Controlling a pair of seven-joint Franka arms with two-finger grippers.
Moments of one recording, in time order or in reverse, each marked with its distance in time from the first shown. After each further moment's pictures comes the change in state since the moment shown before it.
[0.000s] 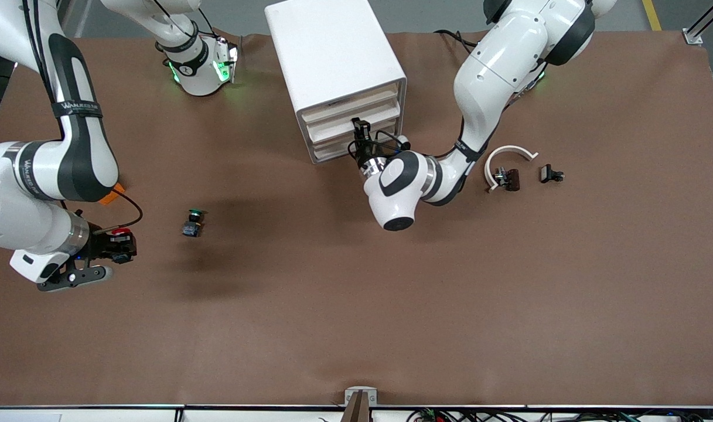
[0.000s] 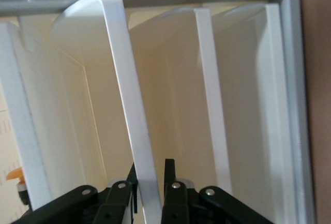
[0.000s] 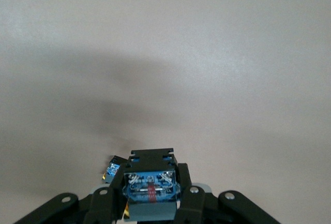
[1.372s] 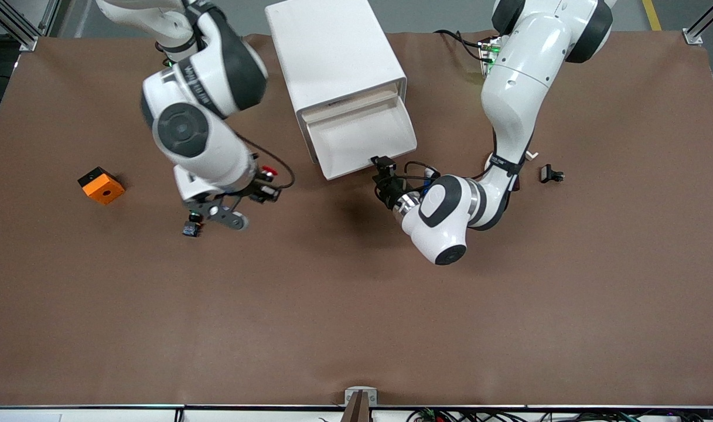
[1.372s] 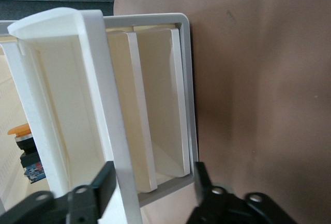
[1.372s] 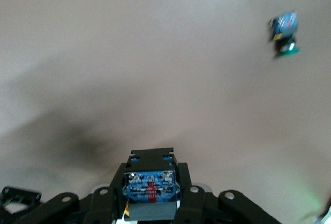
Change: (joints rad) left arm 0.027 -0.009 0.182 0.106 -0.006 0.033 0.019; right arm 0.551 -0.066 0.021 0.112 0.108 -0.262 1.250
